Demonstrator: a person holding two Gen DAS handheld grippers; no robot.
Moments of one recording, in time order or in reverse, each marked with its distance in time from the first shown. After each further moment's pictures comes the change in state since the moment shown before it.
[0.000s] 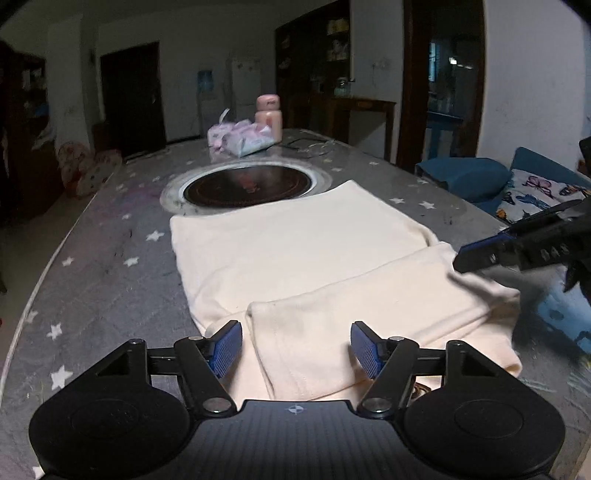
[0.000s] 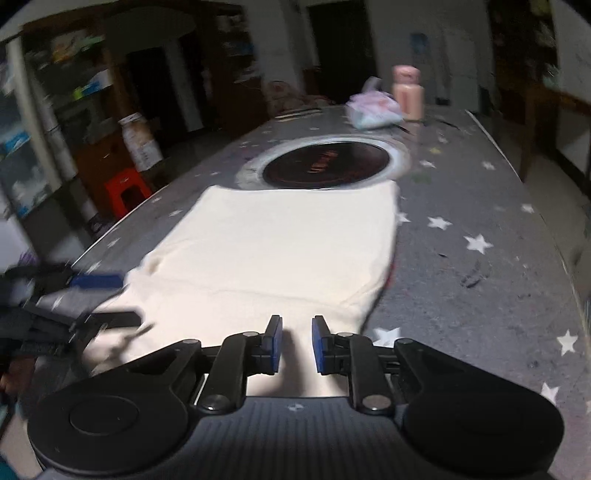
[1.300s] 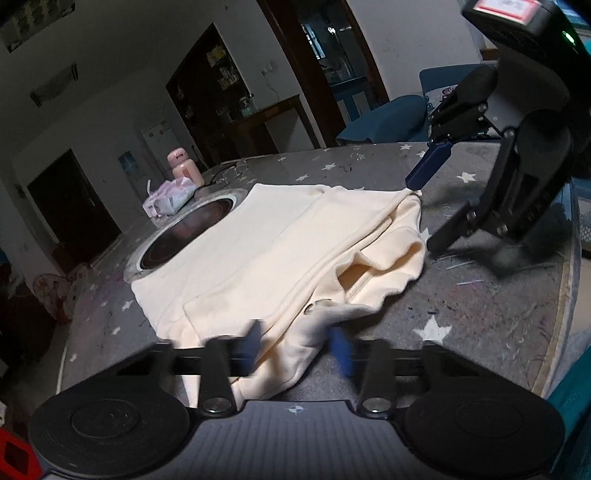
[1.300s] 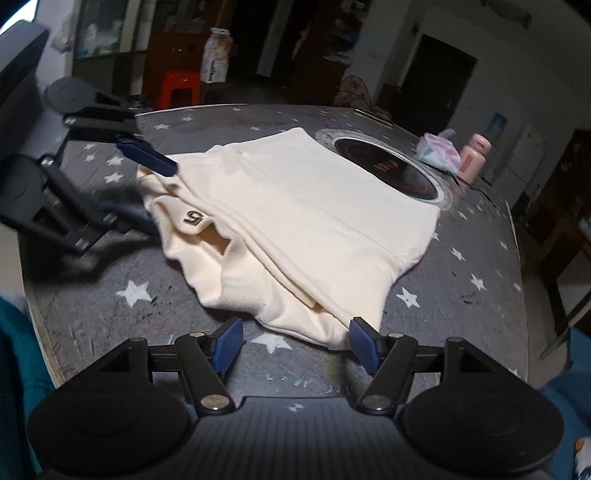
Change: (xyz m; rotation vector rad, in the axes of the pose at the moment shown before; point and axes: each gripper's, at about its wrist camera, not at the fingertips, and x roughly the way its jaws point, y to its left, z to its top) left arm -0.038 -0.060 -0.044 0.451 -0.061 -0.030; right arm -0.040 0.069 -0.065 -0.520 0.054 -0.112
